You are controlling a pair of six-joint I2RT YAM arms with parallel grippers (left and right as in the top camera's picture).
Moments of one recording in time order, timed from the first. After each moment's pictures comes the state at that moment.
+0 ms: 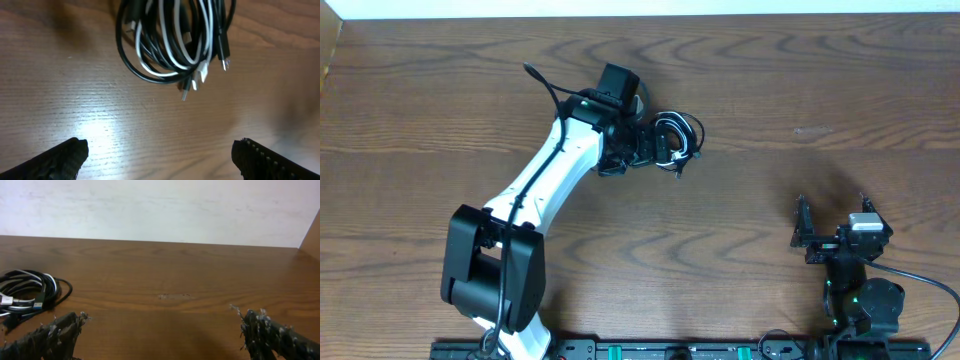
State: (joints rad) left arm -0.39 1.83 1.40 -0.85 0.30 -0.53; right arm -0.02 0.02 0.01 -0.07 -0.03 -0.02
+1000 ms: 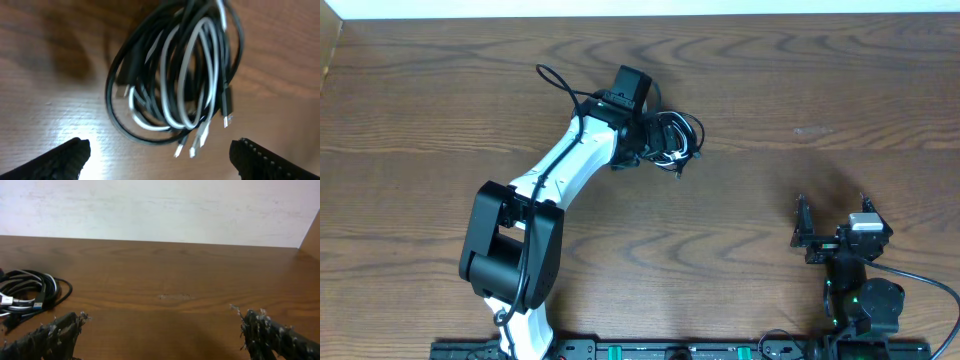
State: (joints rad) left arm -0.41 1.94 1.40 -0.65 0.25 -0.69; right arm -0.02 0.02 0.01 -0.07 -0.03 -0.02
